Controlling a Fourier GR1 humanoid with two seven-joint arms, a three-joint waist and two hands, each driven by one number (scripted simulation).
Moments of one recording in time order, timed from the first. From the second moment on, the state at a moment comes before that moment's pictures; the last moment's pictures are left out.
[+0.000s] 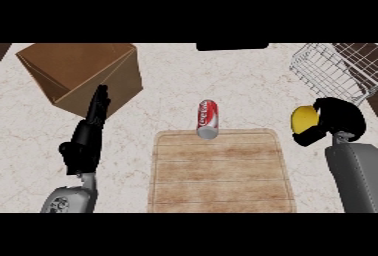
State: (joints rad) left arm -0.13 0.06 -0.05 -1.57 -0.15 0.20 0.04; right arm -0.41 -0.29 -0.12 -1.18 1.22 0.32 0.43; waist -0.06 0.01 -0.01
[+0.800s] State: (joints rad) left arm -0.17 0.03 -0.11 -1.54 -0.16 0.16 0.04; right arm -1.07 -0.24 -0.33 -1.07 1.60 0.38 1.16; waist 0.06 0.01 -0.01
